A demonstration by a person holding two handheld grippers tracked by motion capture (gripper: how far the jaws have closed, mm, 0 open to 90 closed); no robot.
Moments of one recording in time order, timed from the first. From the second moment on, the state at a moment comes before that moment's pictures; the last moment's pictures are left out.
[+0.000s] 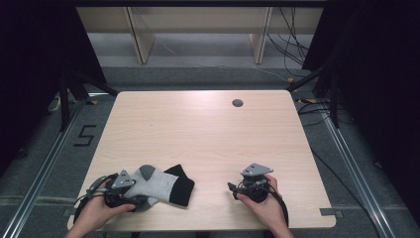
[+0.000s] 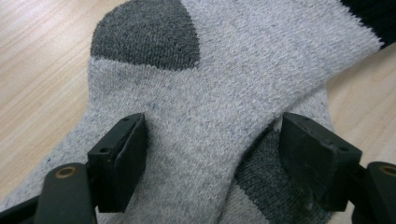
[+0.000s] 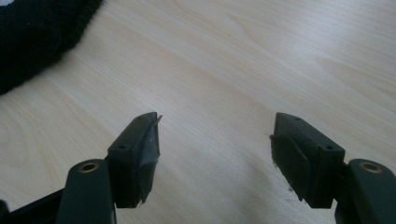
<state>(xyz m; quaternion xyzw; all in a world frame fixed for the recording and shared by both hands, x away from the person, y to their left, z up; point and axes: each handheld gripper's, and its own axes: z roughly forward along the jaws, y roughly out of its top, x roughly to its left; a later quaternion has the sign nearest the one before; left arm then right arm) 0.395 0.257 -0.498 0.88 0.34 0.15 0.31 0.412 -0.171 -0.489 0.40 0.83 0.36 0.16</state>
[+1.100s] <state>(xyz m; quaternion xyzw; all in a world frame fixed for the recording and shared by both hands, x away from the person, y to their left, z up) 0.399 0.253 -0.459 0.85 0.35 0.15 0.35 0.416 -0.179 -0.492 0.42 0.82 0.36 0.16</state>
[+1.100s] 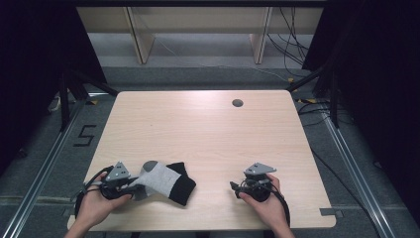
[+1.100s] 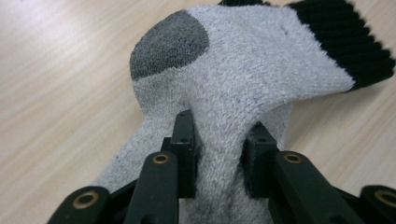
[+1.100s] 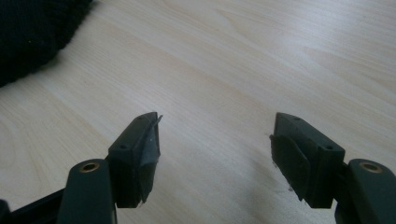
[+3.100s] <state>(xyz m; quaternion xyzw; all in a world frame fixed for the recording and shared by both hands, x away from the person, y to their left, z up) 0.486 0.121 -0.385 0.85 0.25 0.19 0.42 0.421 -0.200 -0.487 0.45 0.79 0.37 0.17</state>
